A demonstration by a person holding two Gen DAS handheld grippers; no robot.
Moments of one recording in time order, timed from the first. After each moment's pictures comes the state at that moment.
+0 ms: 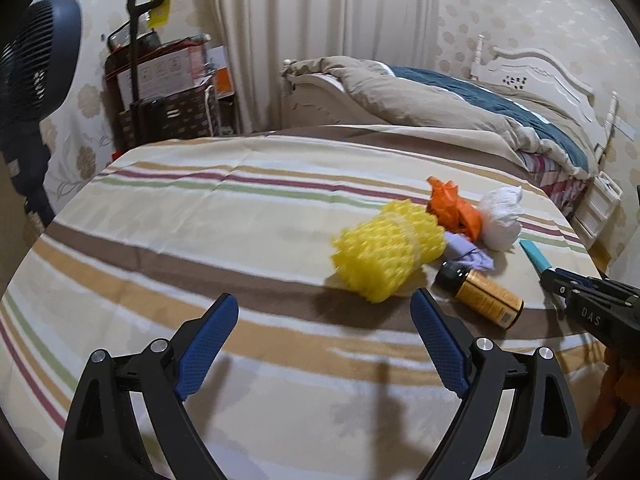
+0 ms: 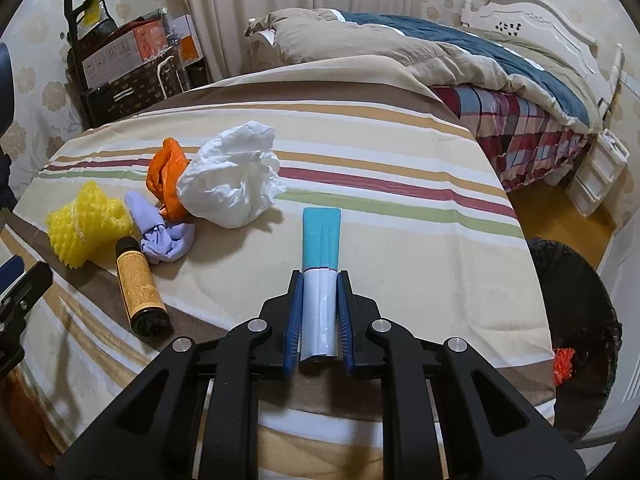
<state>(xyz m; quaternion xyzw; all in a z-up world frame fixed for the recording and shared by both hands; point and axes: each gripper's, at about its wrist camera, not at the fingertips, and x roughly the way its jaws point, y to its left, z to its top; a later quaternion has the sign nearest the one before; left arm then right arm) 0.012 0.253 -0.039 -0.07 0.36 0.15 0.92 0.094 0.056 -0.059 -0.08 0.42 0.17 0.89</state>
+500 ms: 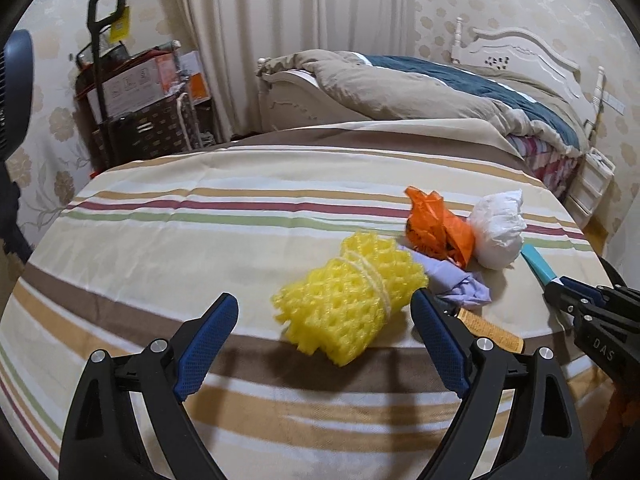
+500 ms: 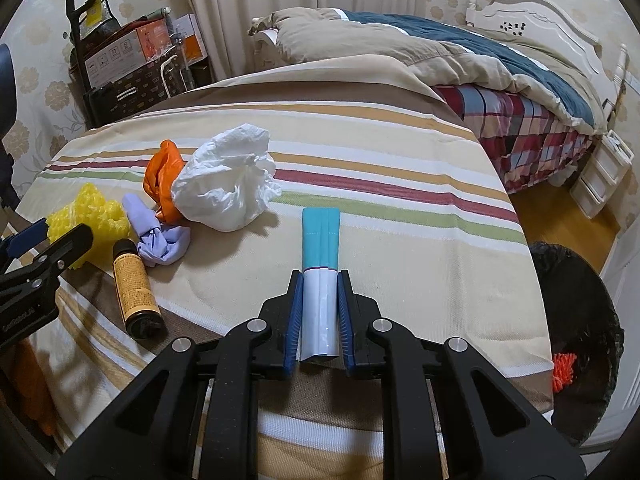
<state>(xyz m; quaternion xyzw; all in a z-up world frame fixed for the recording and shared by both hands) 0.055 0.246 -0.042 -0.04 0.37 0.11 0.92 0.100 0.053 -0.060 -0.08 0.42 0.18 0.89</state>
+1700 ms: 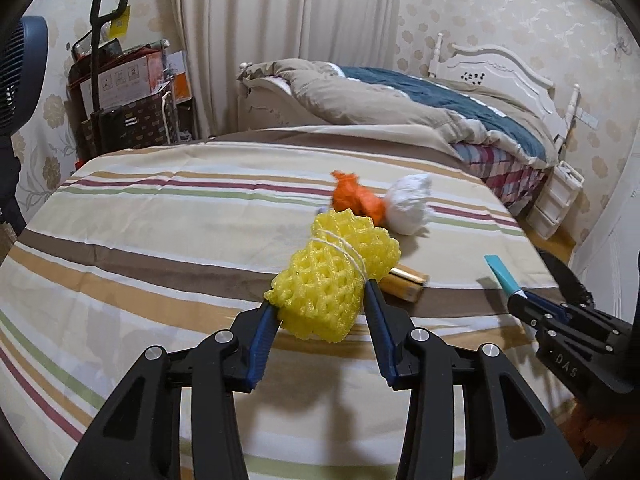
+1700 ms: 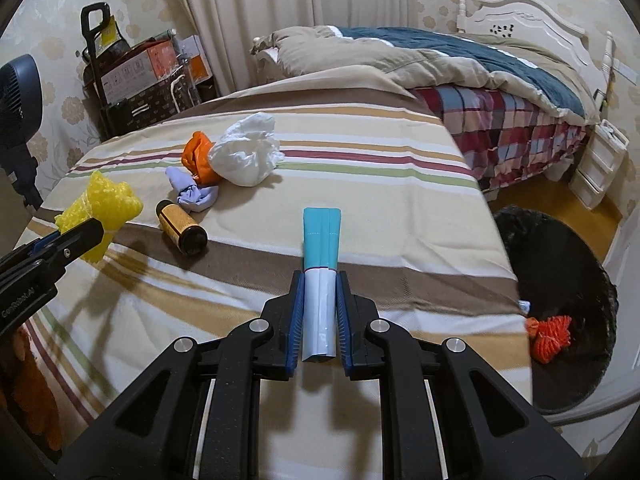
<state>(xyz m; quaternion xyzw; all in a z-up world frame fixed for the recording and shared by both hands) -0.005 0.196 -0.017 -0.08 0.35 0.07 0.93 0.032 0.006 -0.047 -0.04 0.39 0.18 0.90</state>
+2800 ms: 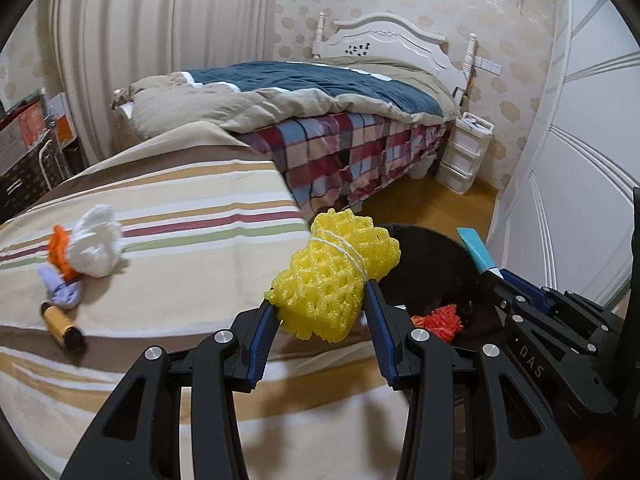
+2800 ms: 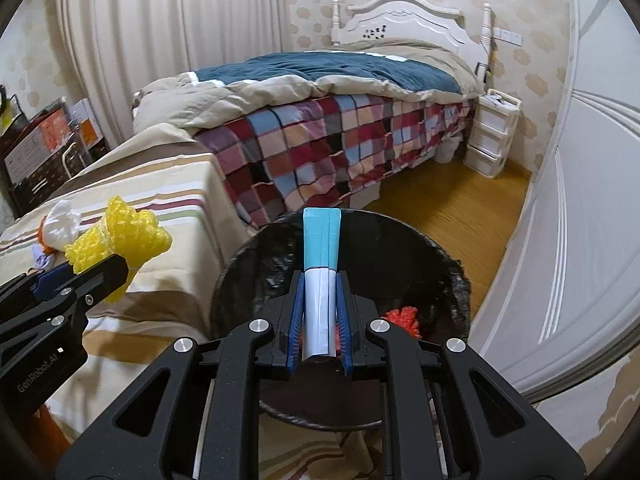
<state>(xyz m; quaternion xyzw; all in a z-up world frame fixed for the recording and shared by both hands) 0.074 -0.027 -0.020 -0.02 0.36 -0.10 0.93 0.051 -0.192 -0.034 0.01 0.35 0.00 0.94</state>
